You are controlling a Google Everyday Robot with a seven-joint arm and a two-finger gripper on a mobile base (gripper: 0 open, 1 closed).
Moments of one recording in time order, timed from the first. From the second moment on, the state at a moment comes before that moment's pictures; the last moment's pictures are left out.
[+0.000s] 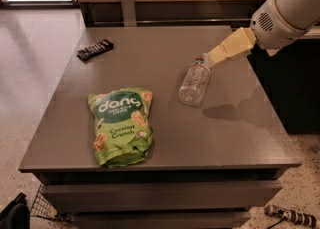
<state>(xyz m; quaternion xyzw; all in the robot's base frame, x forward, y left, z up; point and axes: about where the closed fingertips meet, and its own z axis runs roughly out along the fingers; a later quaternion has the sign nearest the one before) 0.555 -0.190 0.933 -0.20 0.95 0.11 0.22</state>
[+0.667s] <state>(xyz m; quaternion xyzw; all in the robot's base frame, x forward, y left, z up) 0.575 -0.181 0.915 -0.08 0.98 0.08 0.16</state>
